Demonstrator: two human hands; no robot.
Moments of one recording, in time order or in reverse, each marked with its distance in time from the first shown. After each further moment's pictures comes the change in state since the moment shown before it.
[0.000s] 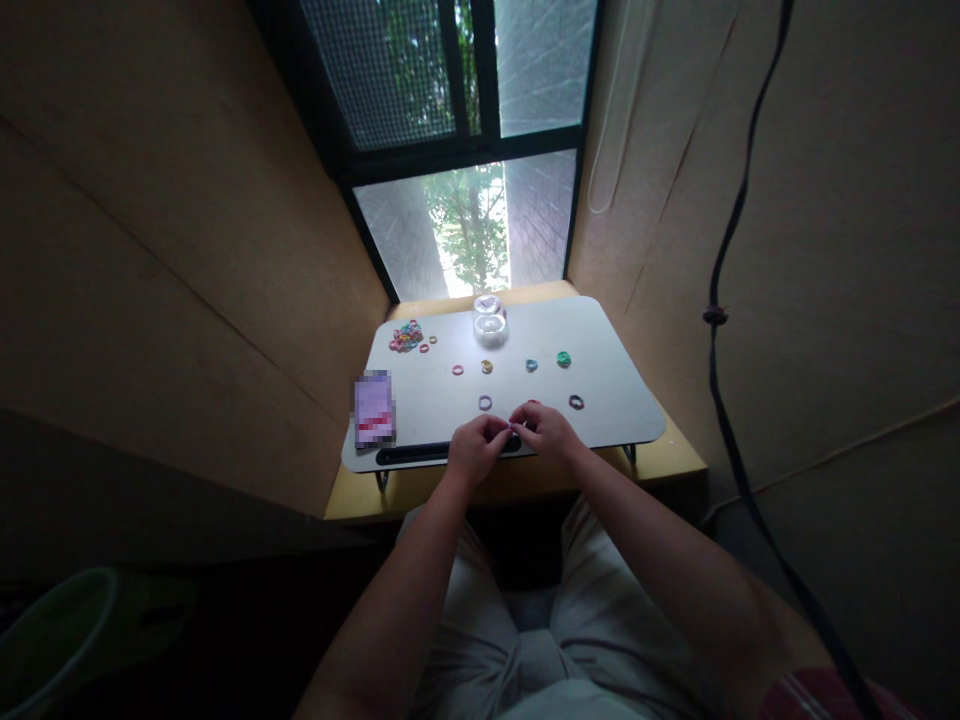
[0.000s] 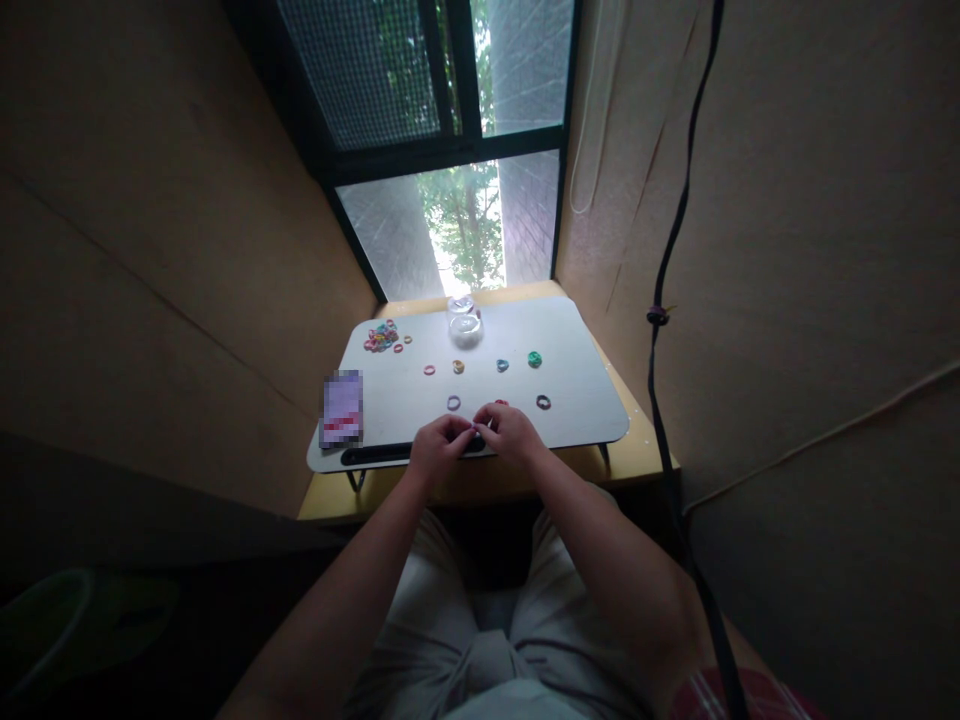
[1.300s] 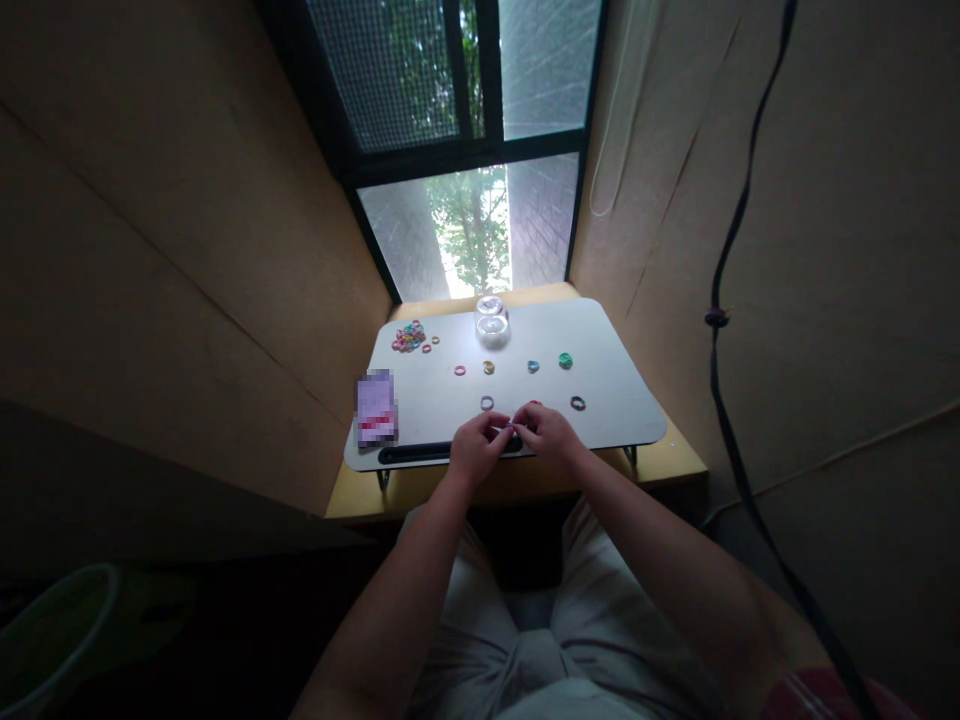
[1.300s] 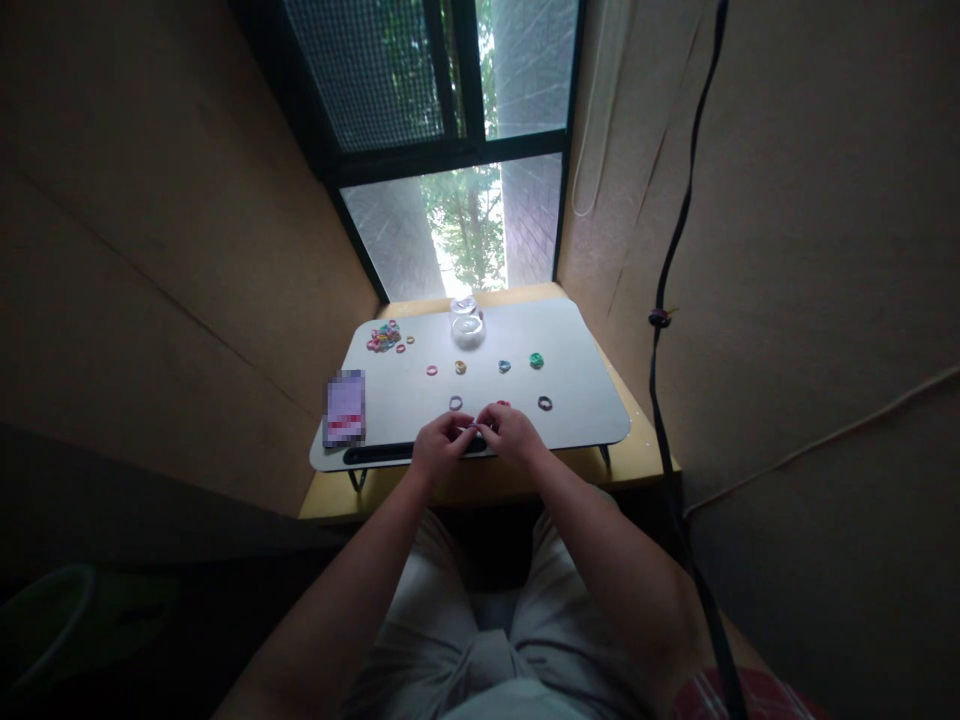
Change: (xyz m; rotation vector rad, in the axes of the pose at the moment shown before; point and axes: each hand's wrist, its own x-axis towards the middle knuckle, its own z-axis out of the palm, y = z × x) left_hand 0.002 0.003 -0.001 -0.016 0.004 0.004; right_hand -0.001 -0.001 0.002 -0.020 0.037 -0.007
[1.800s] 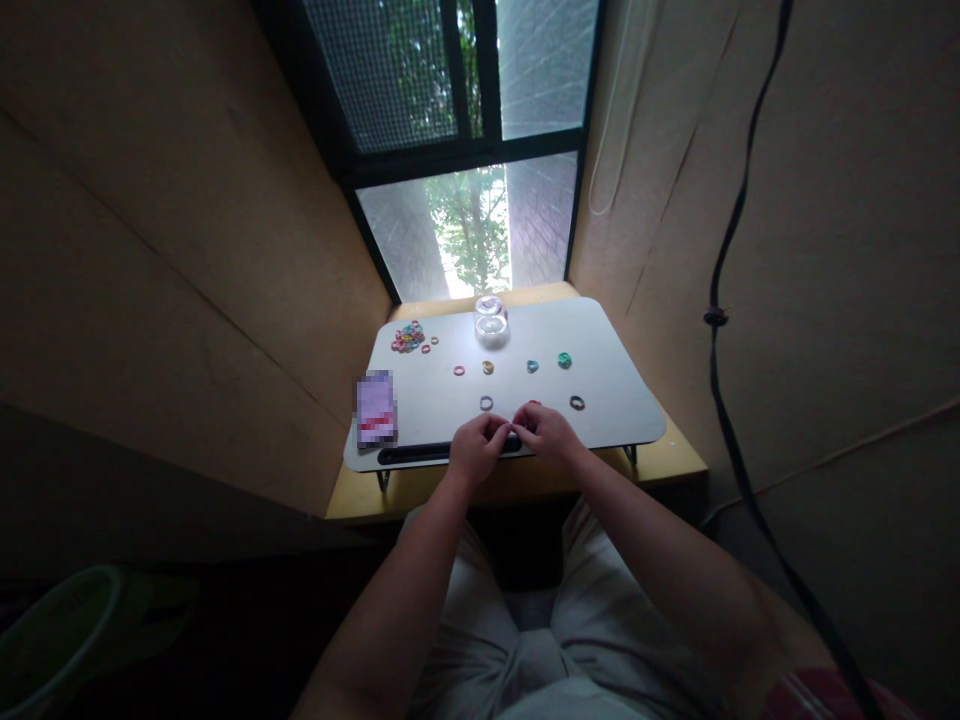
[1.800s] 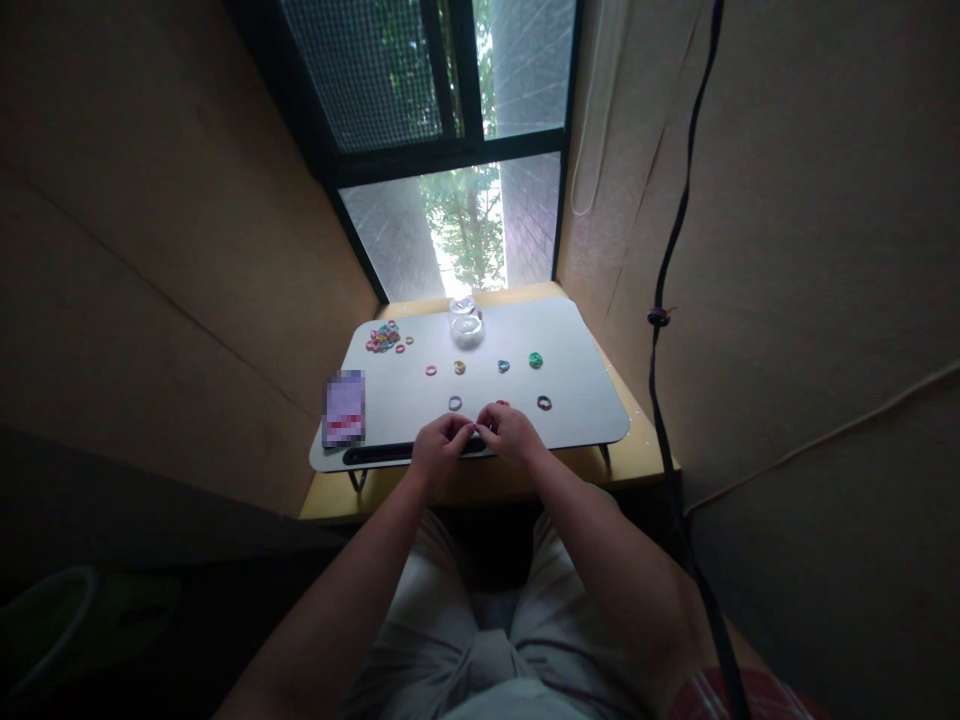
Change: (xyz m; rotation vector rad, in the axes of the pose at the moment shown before) left_hand 0.000 0.001 -0.001 0.081 0.005 0.013; right_hand -0.001 0.000 0.000 0.013 0.003 0.008
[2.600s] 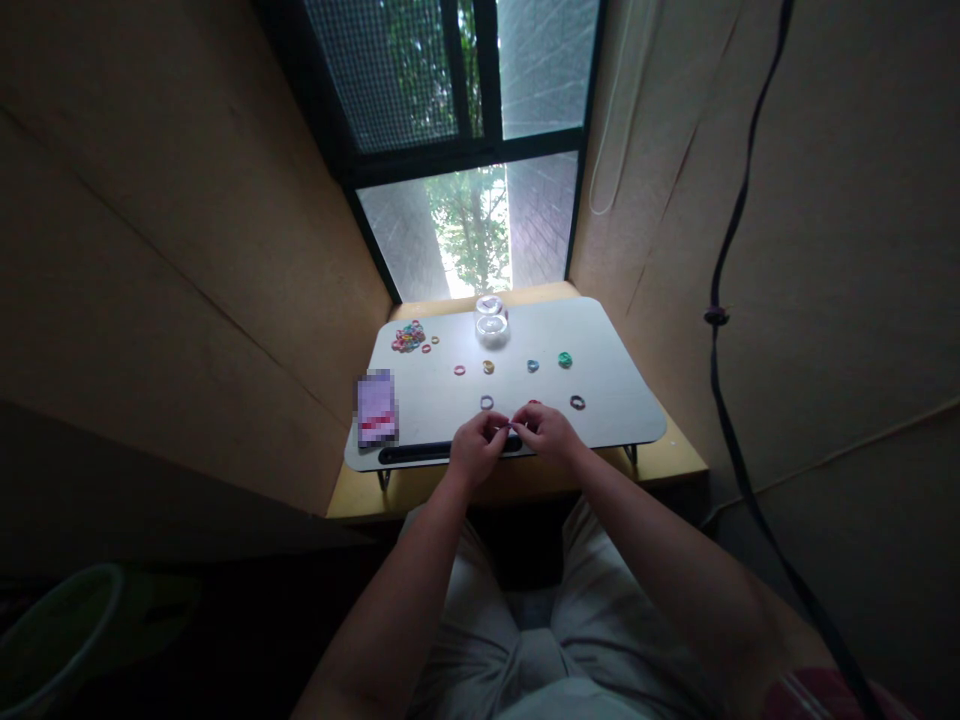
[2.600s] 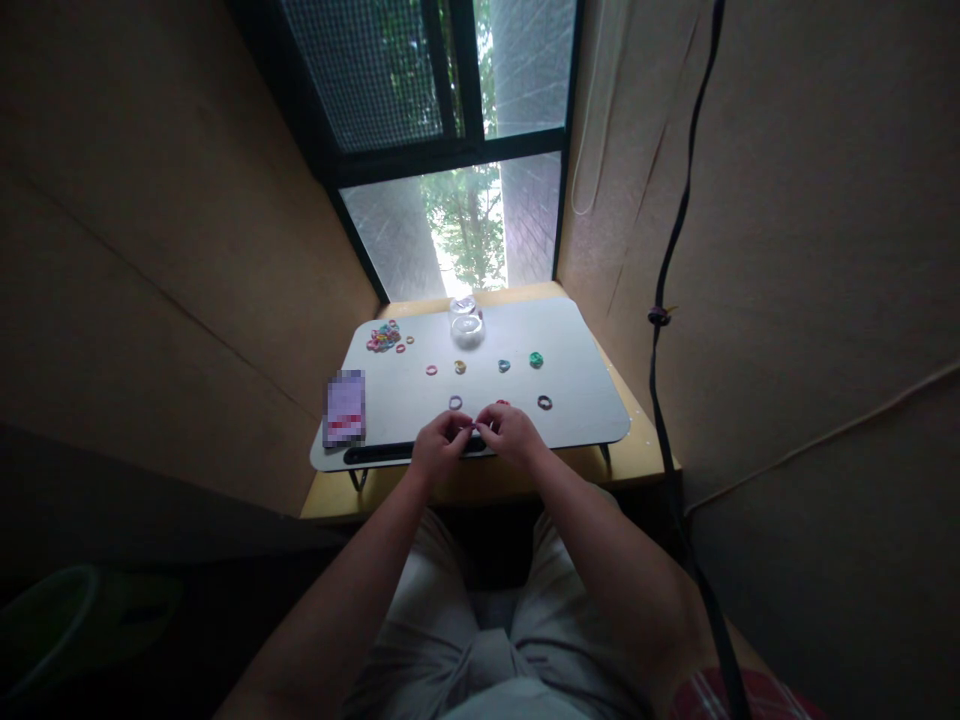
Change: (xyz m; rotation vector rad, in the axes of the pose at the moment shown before) left_hand -0.001 -0.006 0.003 -0.055 0.027 0.019; right_hand 0.000 0.004 0.000 0.008 -0.007 -0.022
